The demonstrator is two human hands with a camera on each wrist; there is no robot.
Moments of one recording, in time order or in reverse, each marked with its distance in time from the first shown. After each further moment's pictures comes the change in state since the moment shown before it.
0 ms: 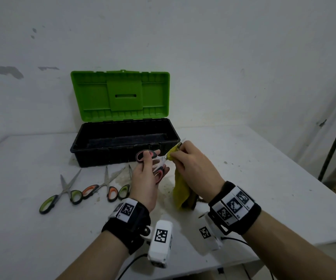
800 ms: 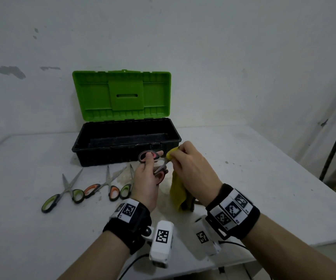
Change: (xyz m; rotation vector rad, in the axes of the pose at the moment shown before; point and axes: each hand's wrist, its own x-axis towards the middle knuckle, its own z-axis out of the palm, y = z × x) left_hand -0.002 0.000 -0.004 0.078 -0.033 -0.019; right_hand 0.000 -0.013 0.003 0.013 -0.020 0.041
